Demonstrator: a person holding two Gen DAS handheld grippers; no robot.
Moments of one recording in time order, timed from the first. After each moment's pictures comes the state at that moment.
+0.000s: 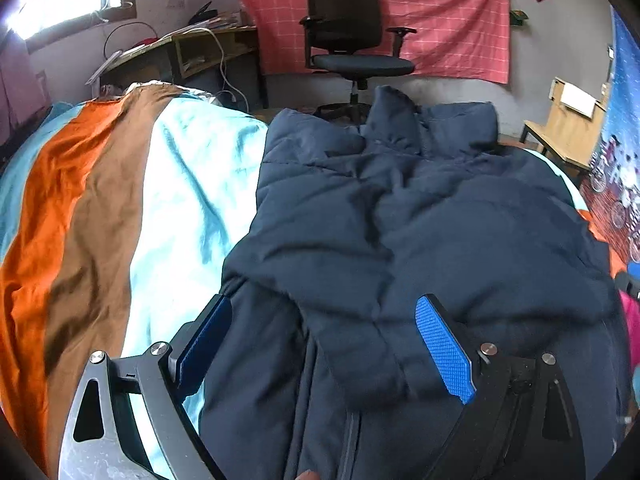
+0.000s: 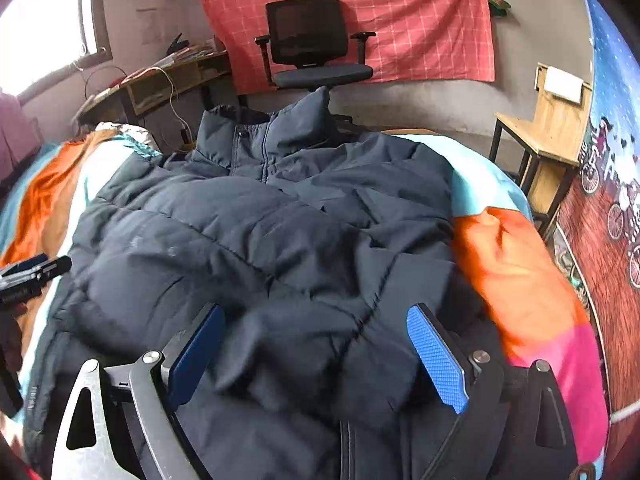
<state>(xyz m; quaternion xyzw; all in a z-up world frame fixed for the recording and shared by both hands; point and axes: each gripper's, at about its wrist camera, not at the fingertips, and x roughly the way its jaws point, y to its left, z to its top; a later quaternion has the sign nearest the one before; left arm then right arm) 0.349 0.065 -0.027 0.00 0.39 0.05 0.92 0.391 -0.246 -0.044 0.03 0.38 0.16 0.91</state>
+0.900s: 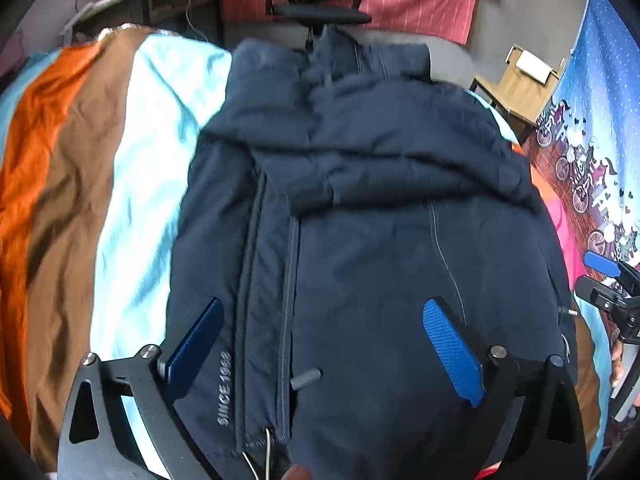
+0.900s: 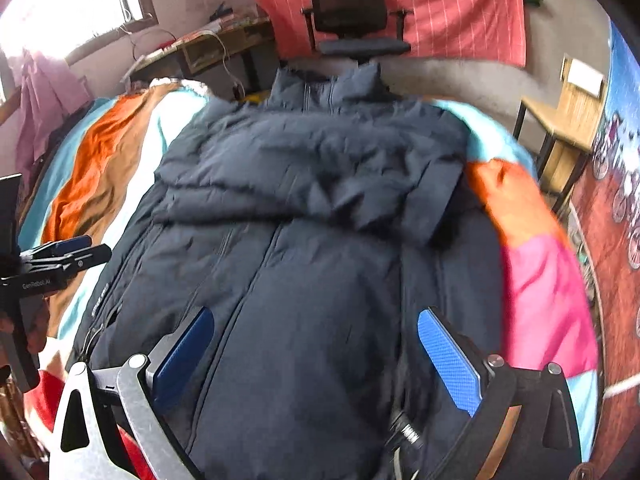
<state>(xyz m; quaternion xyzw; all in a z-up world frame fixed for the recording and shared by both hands) 0.250 0.042 -0.030 -0.05 0.49 -0.04 0.87 0.269 -0.233 -0.028 0.00 0.45 0.22 0.86</state>
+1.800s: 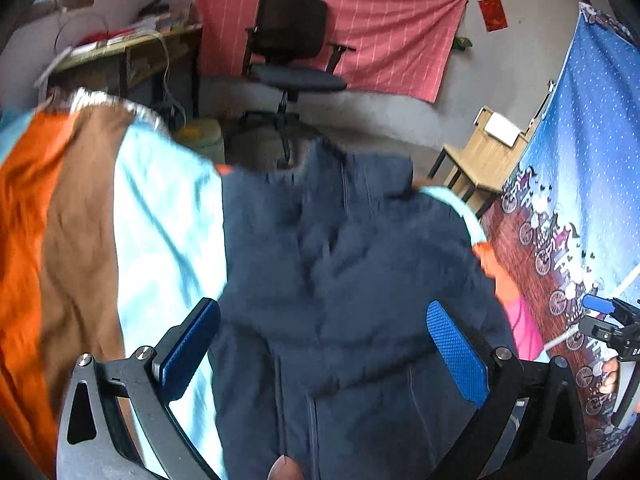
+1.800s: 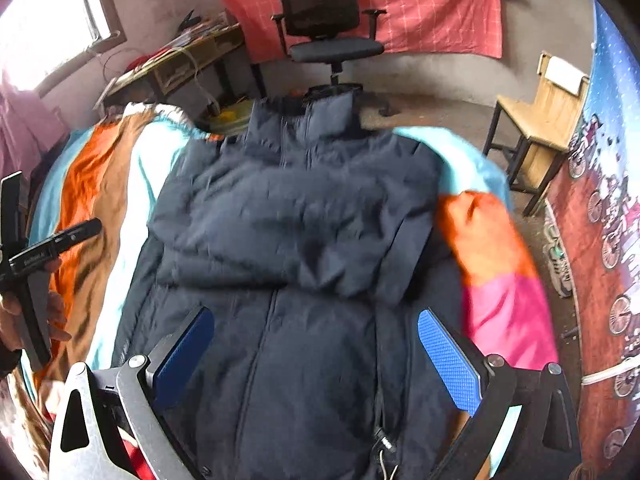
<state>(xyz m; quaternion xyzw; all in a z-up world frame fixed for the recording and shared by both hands) 0.359 0.111 0.104 -0.08 0.40 -0.11 0.91 0.321 -0.231 0.089 0.01 0.46 0.16 0.87</state>
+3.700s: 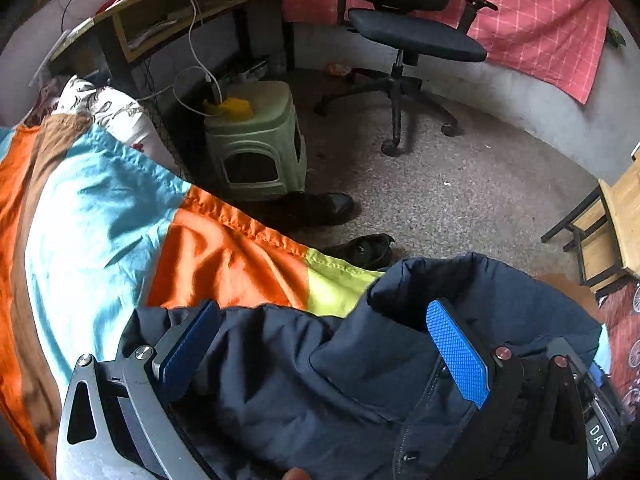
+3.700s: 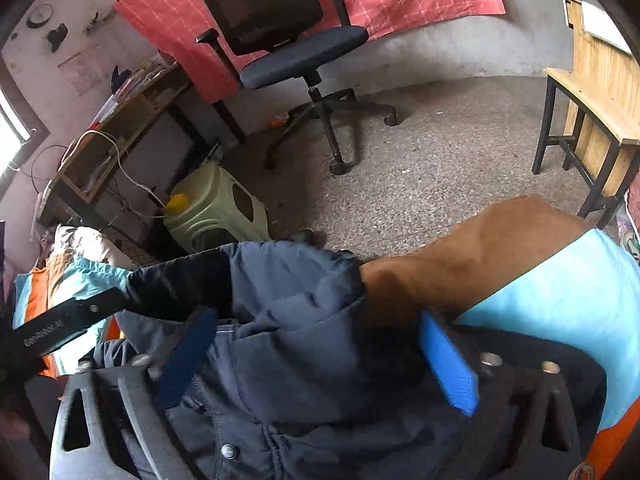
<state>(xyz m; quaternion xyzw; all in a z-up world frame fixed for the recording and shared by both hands) 0.725 0.061 -0.013 -0.07 0.50 0.14 0.85 0.734 -0.164 -0.031 0.13 0.47 0.17 0.86</state>
